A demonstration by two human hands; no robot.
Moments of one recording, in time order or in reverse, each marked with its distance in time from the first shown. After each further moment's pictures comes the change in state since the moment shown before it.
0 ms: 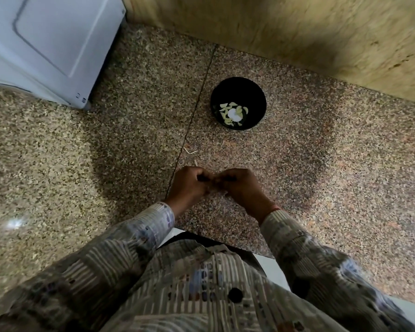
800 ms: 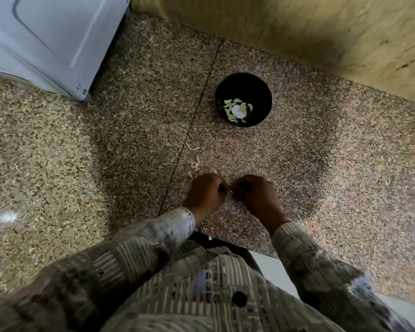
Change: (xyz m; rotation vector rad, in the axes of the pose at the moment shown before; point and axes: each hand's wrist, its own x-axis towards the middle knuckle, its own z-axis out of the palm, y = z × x) left_hand -0.012 -0.001 0.036 0.439 0.020 0.311; right_hand -0.019 0.024 -0.016 -0.201 0.098 0.050
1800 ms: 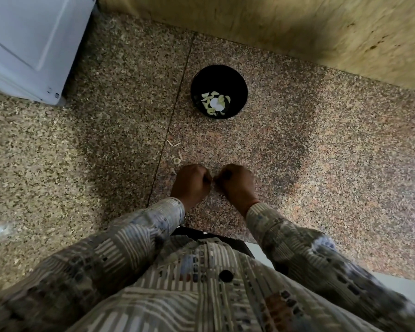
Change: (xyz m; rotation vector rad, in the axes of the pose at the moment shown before) left_hand 0.013 0.000 0.005 0.067 0.014 0.041; right_hand 0.009 -0.007 0.011 -0.068 0.088 0.101
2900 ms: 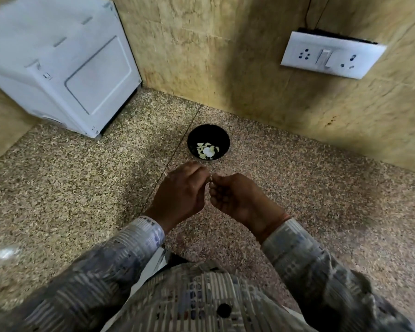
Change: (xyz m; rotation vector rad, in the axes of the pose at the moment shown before) left_hand -0.051 0.142 -0.084 0.327 0.553 0.468; right_hand -0.089 -0.037 -0.162 1.099 -0.524 0.142
